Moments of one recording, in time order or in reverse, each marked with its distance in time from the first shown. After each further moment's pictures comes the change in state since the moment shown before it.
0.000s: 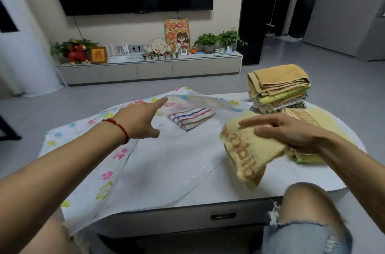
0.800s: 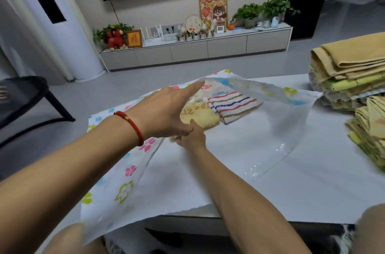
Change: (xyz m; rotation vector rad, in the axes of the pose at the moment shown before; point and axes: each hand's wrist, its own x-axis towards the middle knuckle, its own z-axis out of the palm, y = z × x) left_hand -0.002 -0.023 -0.012 -0.084 0.003 0.117; right_hand 0.280 -0.014 0.308 0.410 0.331 0.177
